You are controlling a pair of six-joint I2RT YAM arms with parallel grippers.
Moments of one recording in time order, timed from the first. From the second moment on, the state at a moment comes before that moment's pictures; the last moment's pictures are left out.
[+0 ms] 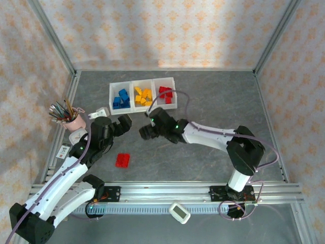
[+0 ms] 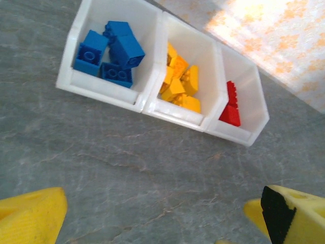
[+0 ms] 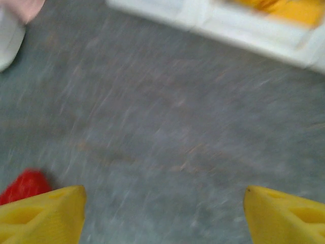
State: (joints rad) left arm -0.41 0.77 0.64 -0.45 -0.25 -0.78; right arm 0.96 1.71 1.14 -0.21 0.02 0.33
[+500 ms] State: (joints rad) left arm -0.41 0.65 0.65 -0.65 -0.29 -0.86; right arm 1.15 1.79 0.95 0.22 -0.16 0.06
